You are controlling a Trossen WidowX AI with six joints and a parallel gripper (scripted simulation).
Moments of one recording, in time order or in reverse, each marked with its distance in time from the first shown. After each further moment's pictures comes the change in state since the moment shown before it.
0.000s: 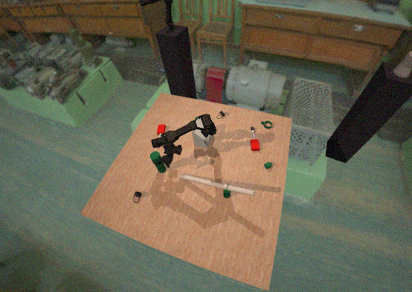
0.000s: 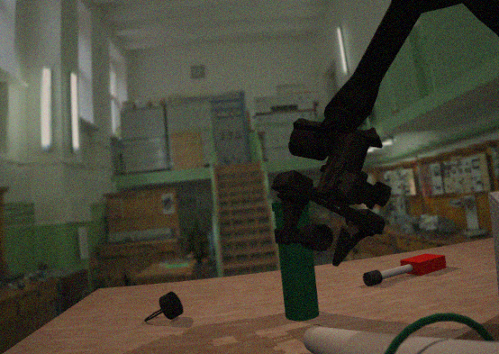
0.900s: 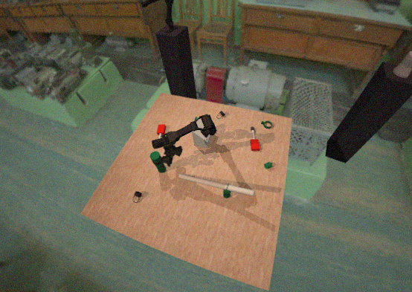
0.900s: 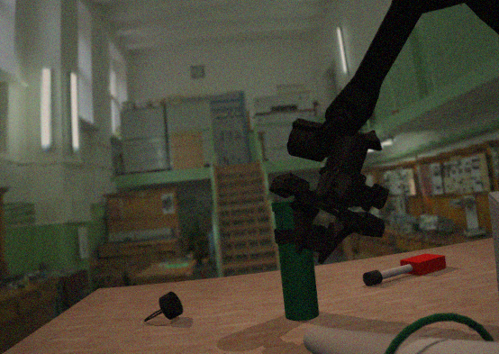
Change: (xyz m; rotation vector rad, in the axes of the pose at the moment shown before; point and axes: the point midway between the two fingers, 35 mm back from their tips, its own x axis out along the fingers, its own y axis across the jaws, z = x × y) arm 0.005 -0.002 0.000 0.057 0.014 -0.004
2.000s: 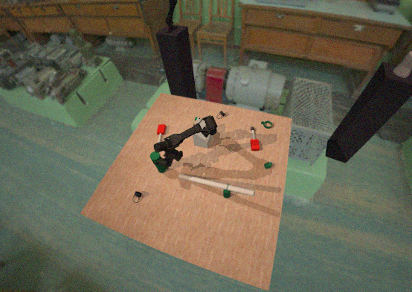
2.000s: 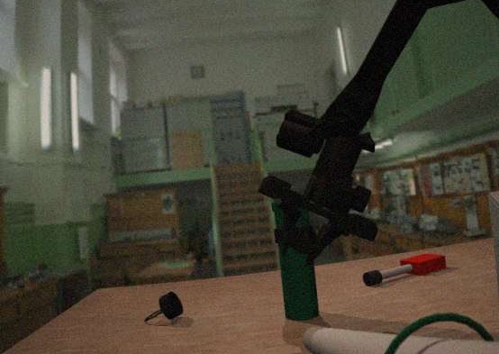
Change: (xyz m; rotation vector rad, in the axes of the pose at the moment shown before) arm 0.011 -0.019 -0.002 0.202 0.113 -0.002
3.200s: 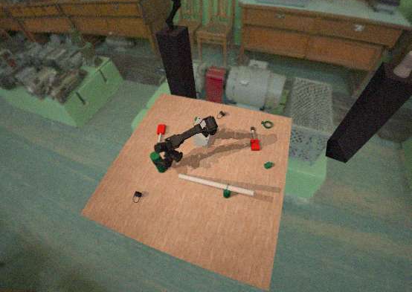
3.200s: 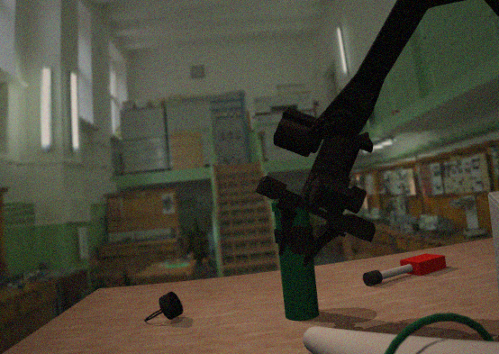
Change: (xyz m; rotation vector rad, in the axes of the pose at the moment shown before) arm 0.002 -0.005 0.000 0.043 0.029 -0.001
